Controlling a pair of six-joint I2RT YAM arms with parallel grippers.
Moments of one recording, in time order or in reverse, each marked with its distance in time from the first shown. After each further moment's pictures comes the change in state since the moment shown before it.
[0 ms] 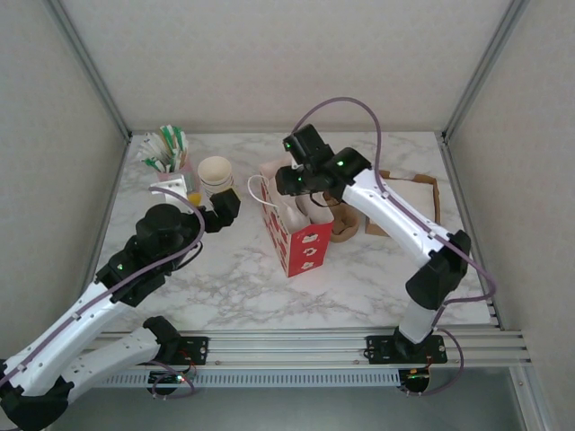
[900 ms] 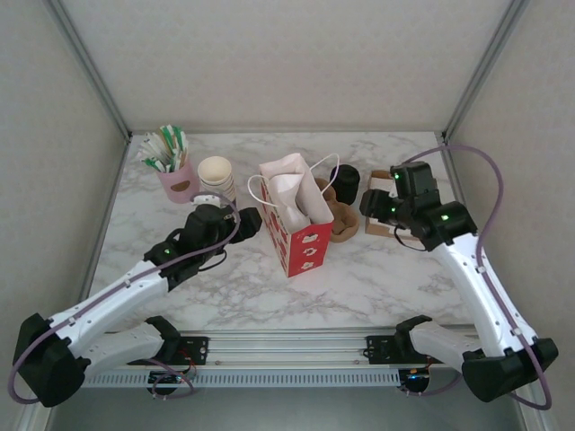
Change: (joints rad) left arm 0.048 0.257 -0.178 0.114 0.173 -0.179; right arm -0.398 -0.628 -0.615 0.008 -0.074 0.080
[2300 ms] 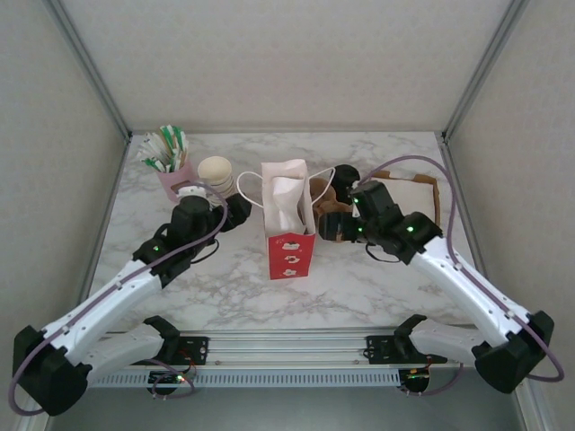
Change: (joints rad) left arm 0.083 -0.066 0.032 0.007 -0.015 0.001; right arm 0.286 -0.003 -0.124 0.105 0.073 0.012
